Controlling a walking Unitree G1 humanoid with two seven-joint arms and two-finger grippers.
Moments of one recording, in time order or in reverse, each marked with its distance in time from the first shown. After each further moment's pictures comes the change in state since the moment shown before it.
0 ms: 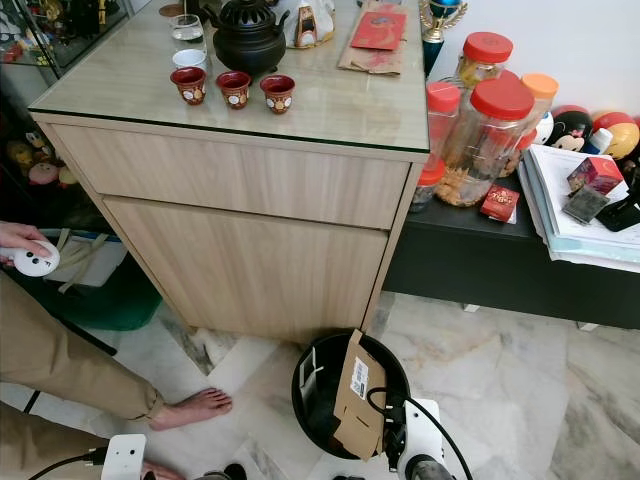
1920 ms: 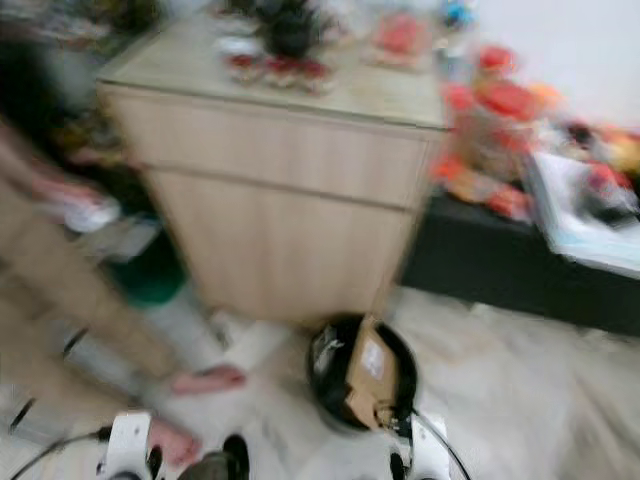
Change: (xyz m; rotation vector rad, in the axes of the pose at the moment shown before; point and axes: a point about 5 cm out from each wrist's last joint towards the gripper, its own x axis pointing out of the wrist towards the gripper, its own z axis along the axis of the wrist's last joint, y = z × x) left arm 0.003 -0.003 0.019 -0.031 -0.092 -0.006; right arm 0.000 -0.005 -0.001 0.007 0.014 -0.006
